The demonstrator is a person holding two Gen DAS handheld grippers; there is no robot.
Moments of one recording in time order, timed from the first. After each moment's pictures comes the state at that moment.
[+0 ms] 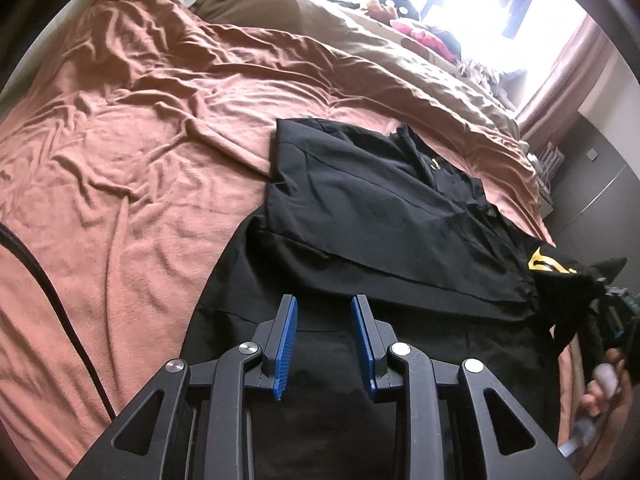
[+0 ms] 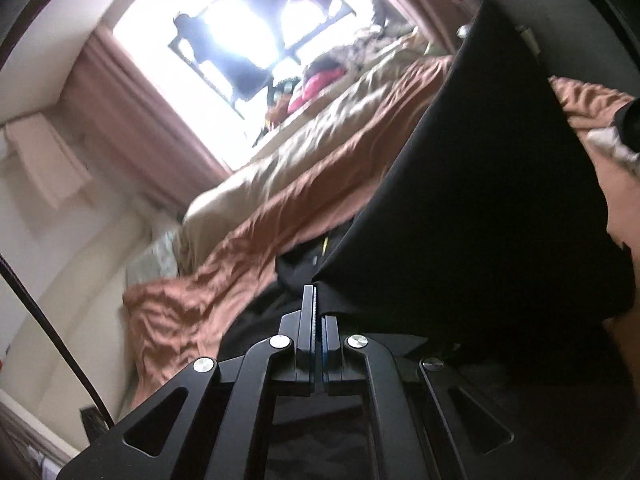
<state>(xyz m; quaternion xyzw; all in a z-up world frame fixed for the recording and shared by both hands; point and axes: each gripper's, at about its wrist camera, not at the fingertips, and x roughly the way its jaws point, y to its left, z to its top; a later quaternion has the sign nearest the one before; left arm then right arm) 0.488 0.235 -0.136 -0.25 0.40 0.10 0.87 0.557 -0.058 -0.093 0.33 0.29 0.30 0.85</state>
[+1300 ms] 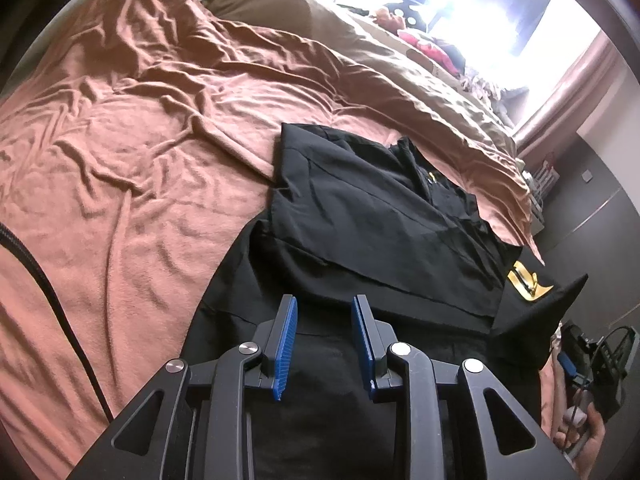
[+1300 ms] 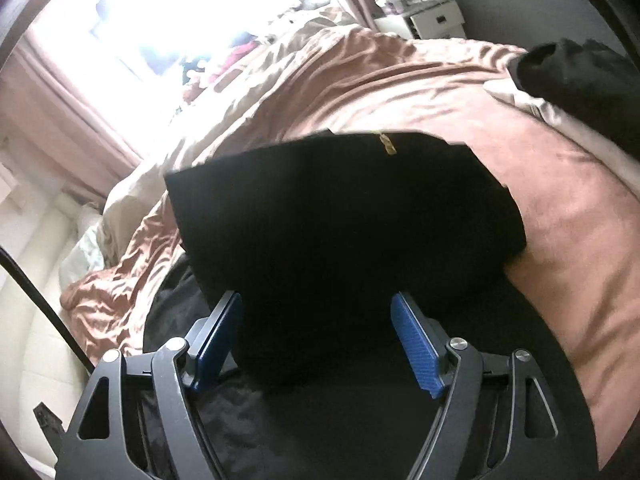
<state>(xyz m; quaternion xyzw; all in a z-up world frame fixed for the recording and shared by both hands) 0.483 0.247 -0.132 -0.29 0.39 0.10 0.87 0.609 -0.138 -0.055 0.32 0.37 0.18 0.85</state>
